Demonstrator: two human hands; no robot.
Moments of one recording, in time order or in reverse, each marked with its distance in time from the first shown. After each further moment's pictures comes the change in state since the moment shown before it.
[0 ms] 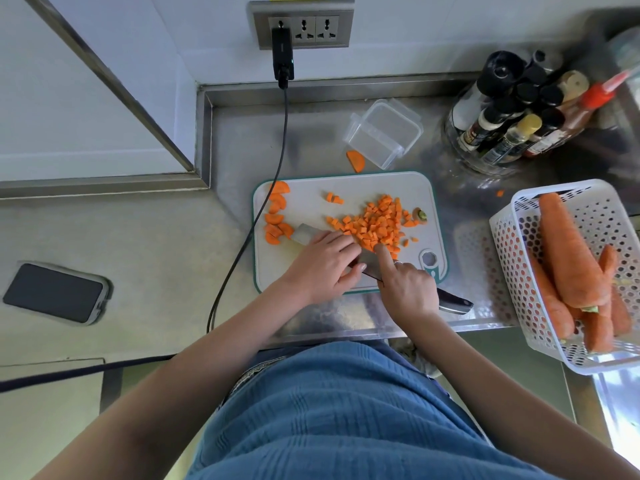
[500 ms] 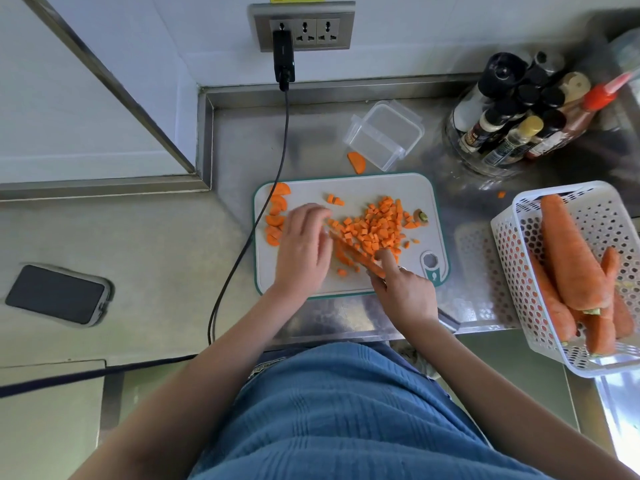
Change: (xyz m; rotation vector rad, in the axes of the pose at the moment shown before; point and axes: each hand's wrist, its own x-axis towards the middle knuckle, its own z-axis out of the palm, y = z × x) left_hand 0.000 -0.004 -0.012 -0.177 0.484 -0.360; right_hand -0.005 0.001 0.007 0.243 -0.021 0.038
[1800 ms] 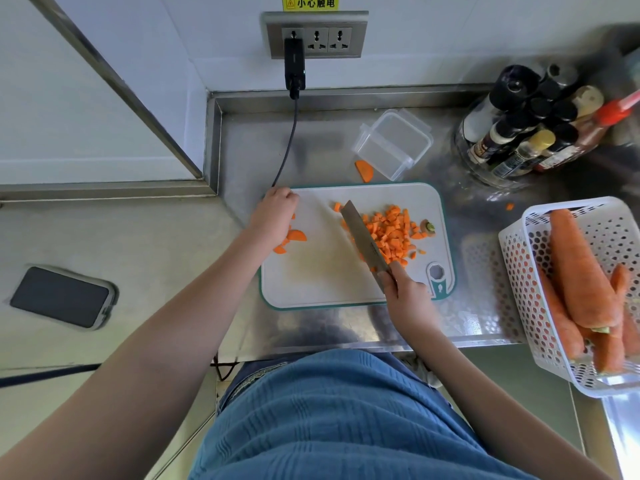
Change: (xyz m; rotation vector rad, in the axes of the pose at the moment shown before) left_hand 0.064 -0.089 -0.011 0.385 -0.693 -0.291; right_hand 0.007 -0.002 0.000 0.425 -0.220 0.260
